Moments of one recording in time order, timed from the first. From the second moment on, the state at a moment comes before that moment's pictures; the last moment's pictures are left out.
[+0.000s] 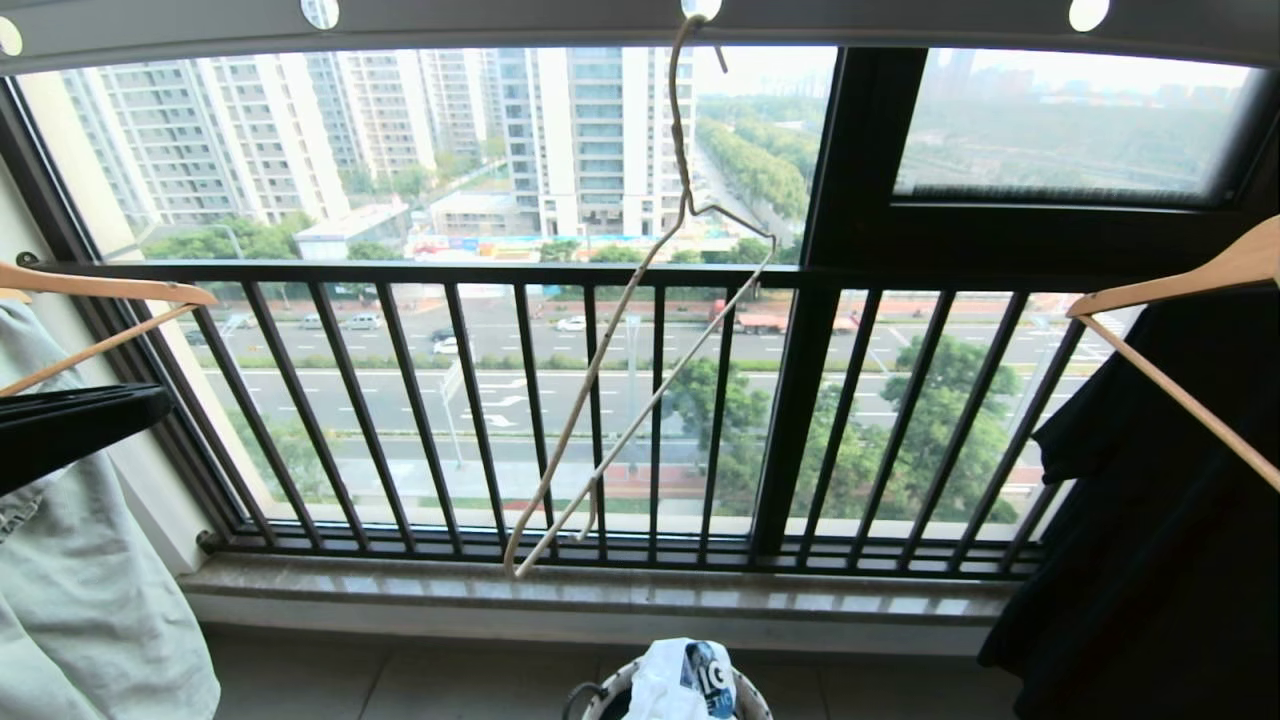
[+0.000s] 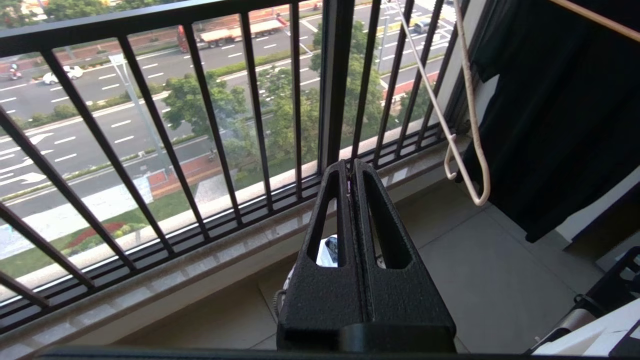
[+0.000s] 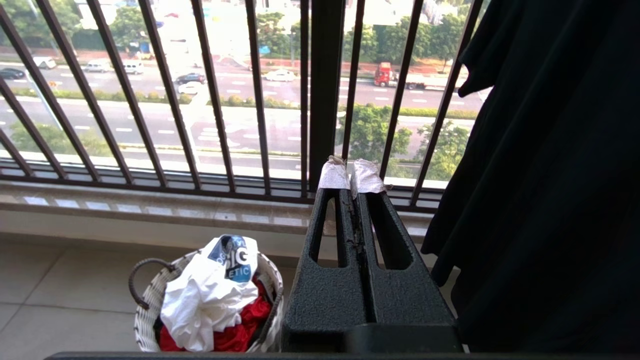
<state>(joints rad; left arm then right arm) -0.21 0.86 -0.91 0.13 -0.41 0.02 0.01 0.00 0.00 0.00 0.00 -0.01</state>
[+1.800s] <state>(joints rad) -0.89 1.30 -1.21 0.17 0.16 -0.10 0.02 0.00 0.00 0.00 0.00 -0.01</state>
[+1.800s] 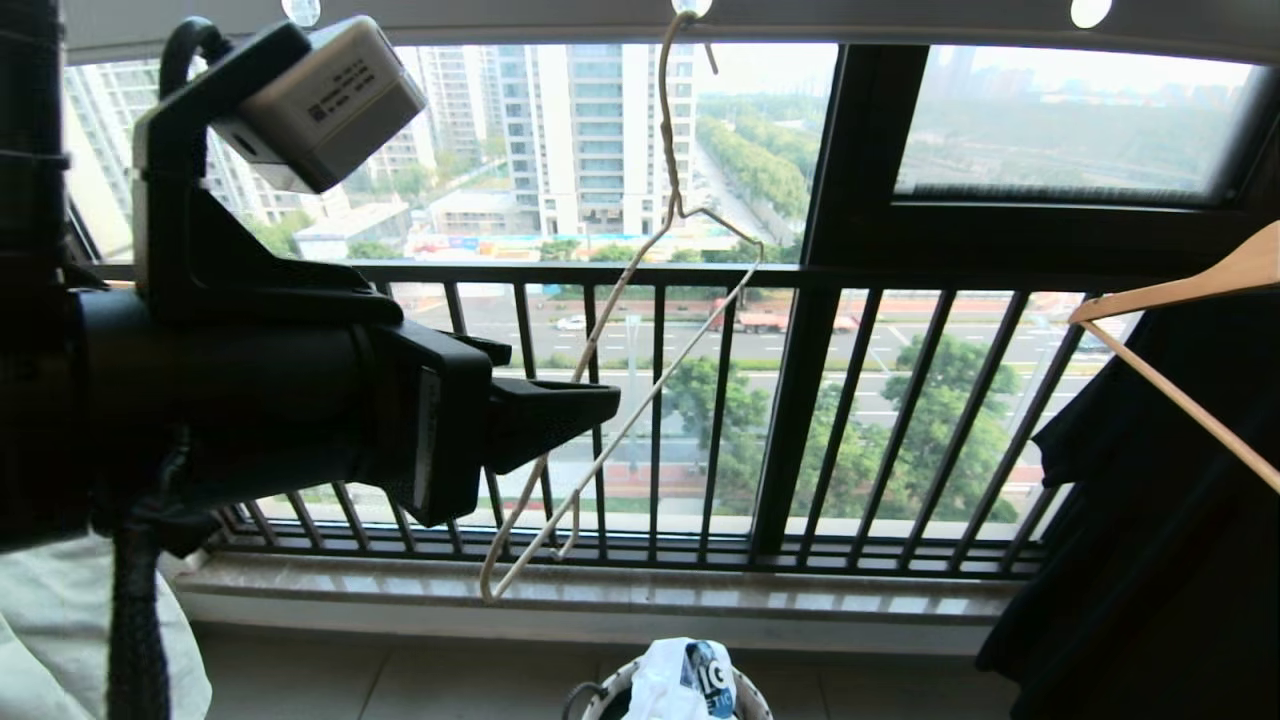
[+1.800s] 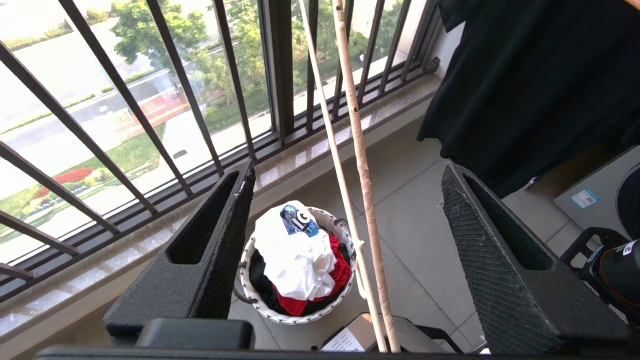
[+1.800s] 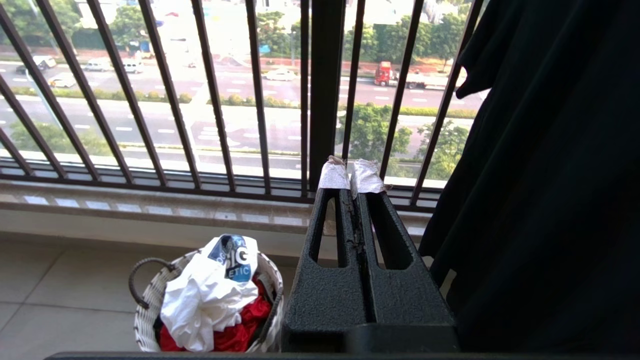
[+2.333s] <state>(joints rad) -0.89 1.47 -1.34 0.17 0.25 -0.05 0.01 0.00 0.00 0.00 0.00 -0.01</state>
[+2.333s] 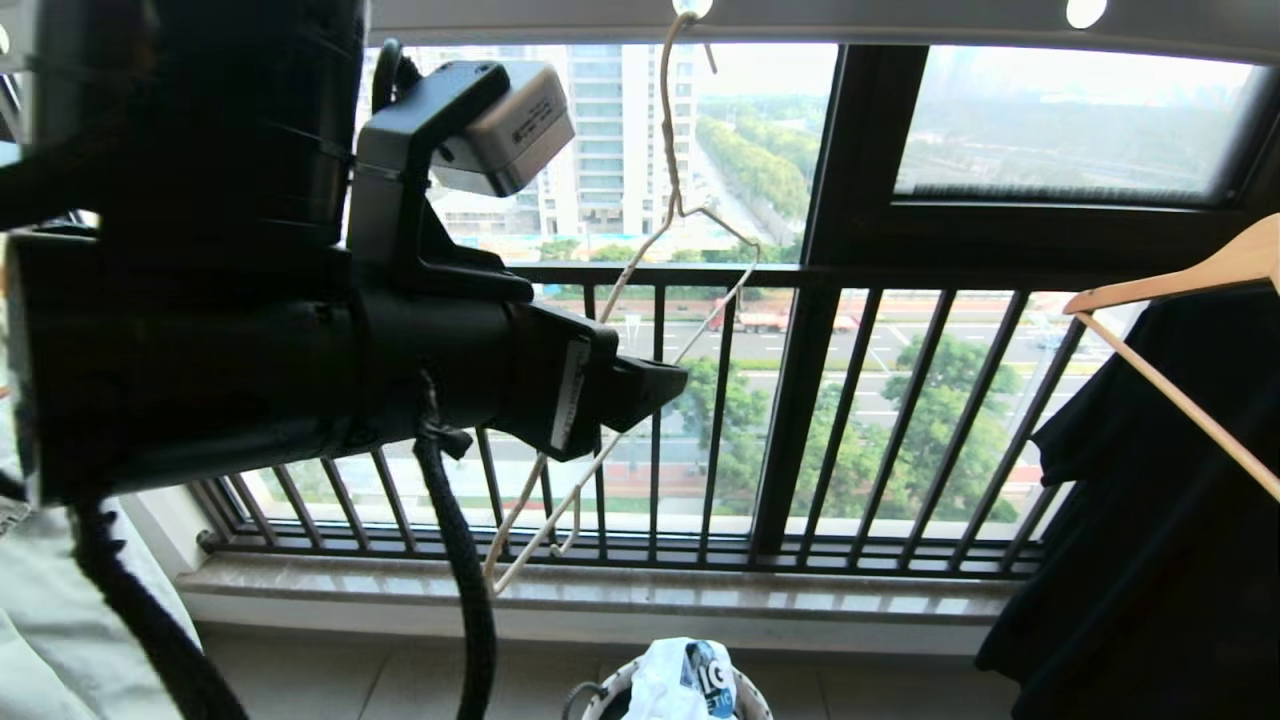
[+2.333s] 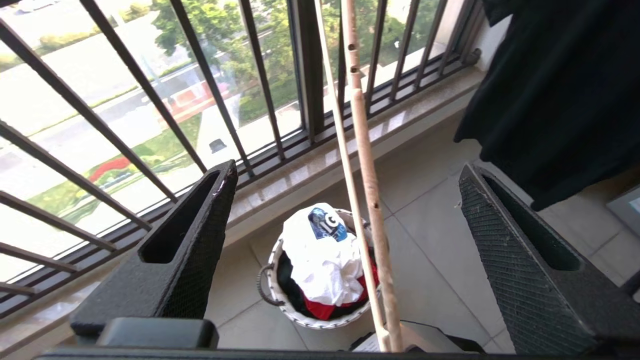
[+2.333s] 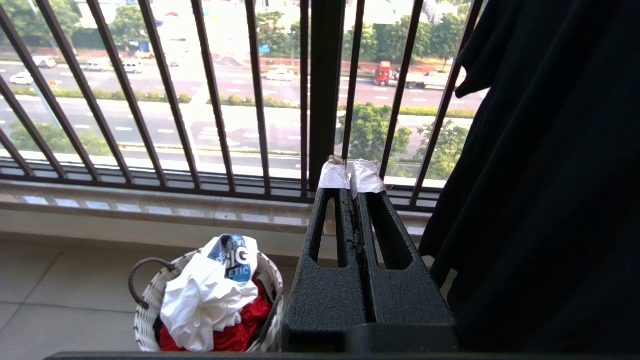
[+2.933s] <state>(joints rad) -0.89 1.55 -1.41 0.17 0.26 -0.04 0.01 0.00 0.00 0.00 0.00 -0.01</state>
